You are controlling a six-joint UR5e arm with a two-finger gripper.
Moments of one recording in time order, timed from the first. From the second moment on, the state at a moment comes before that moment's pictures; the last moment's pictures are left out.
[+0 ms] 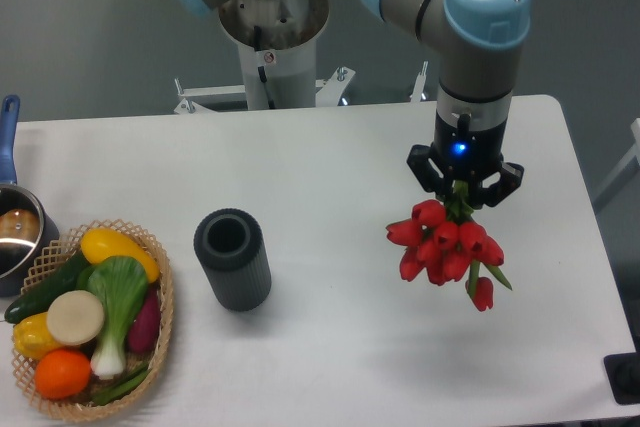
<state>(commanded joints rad) 2.62 -1.81 -1.47 -1.16 1.47 0.98</state>
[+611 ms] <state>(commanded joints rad) 2.61 -1.79 -1.50 -1.07 1.24 0.85</state>
